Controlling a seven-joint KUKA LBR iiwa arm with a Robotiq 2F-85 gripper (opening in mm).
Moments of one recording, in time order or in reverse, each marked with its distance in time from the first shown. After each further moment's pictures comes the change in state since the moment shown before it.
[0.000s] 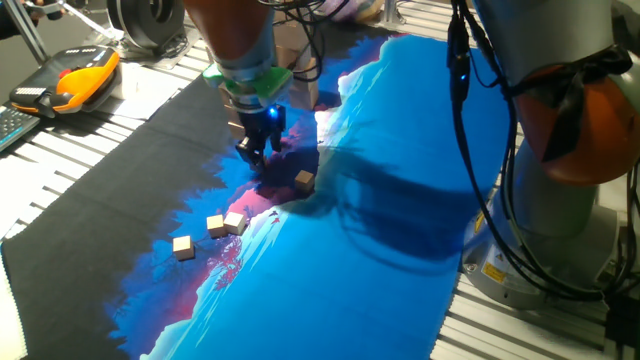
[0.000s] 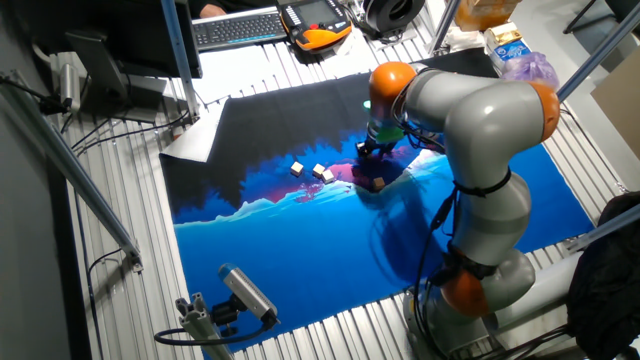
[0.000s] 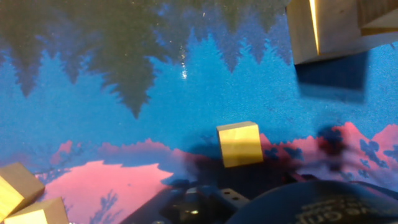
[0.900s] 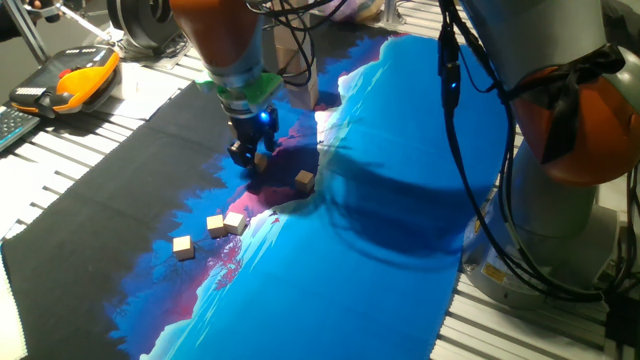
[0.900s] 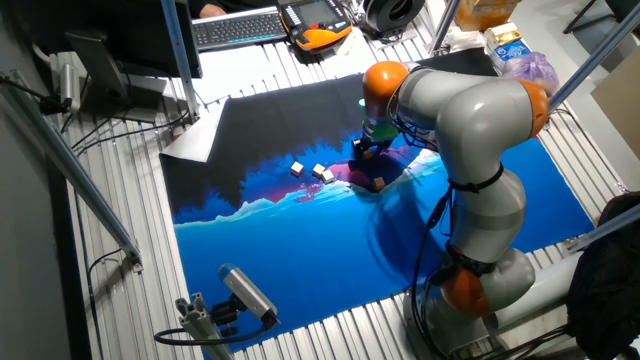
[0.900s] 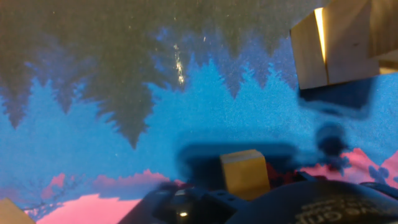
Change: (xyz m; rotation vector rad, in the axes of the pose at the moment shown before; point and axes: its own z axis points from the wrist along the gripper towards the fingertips) arm -0.014 0.002 0.015 0.013 -0.003 -0.010
